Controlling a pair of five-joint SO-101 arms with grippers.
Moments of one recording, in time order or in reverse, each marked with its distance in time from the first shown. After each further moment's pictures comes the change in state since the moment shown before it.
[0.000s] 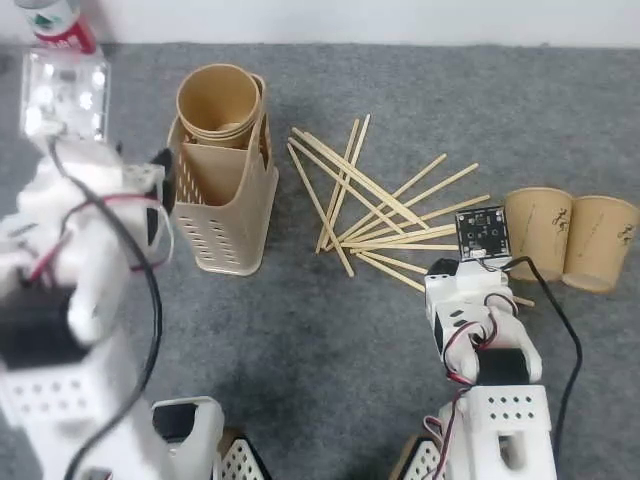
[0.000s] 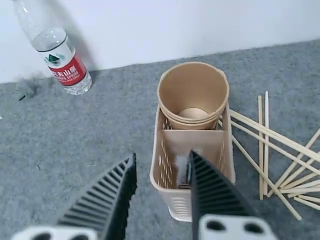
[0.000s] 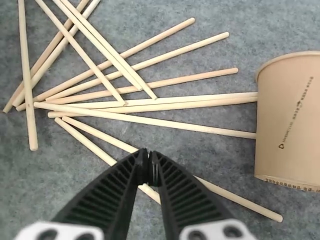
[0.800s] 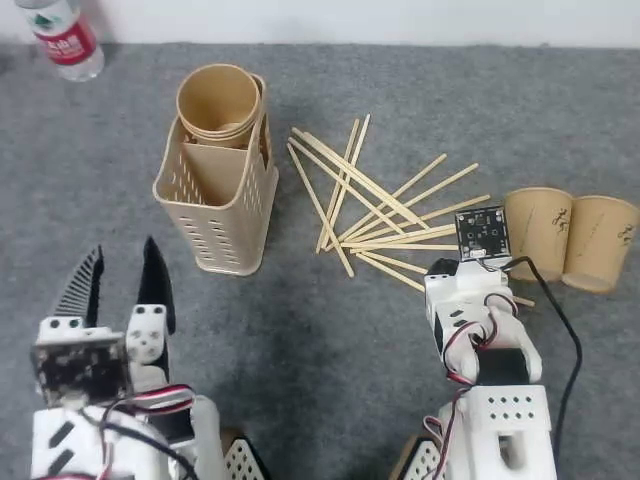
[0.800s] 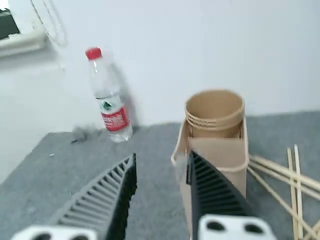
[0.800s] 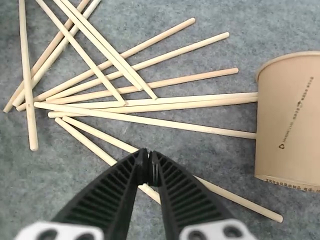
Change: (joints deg) left arm -8.0 -56.4 44.0 -13.5 2.3; right arm 0.0 0.0 0.0 0.0 0.0
